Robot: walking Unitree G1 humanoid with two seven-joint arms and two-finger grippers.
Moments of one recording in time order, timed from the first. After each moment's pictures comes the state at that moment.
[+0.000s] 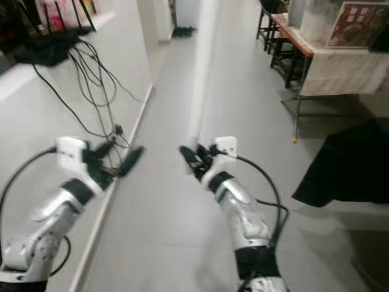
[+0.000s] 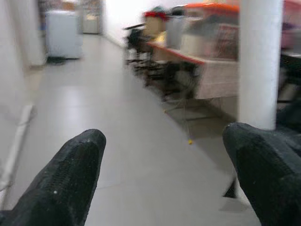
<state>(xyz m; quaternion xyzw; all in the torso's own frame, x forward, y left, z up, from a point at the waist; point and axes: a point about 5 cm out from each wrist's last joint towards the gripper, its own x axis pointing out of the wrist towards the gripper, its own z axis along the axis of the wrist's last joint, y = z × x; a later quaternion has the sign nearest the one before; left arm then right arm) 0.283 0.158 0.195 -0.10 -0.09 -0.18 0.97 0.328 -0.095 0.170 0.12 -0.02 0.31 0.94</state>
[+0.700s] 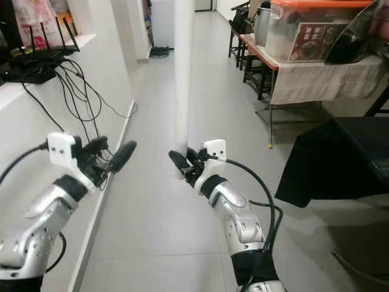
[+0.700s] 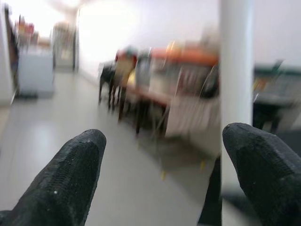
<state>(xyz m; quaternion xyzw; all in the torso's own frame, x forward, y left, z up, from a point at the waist) 0.287 0.163 0.248 -0.13 -0.17 -0.22 0.95 0.327 -0.121 0.165 0.07 -0.04 0.27 0.96</state>
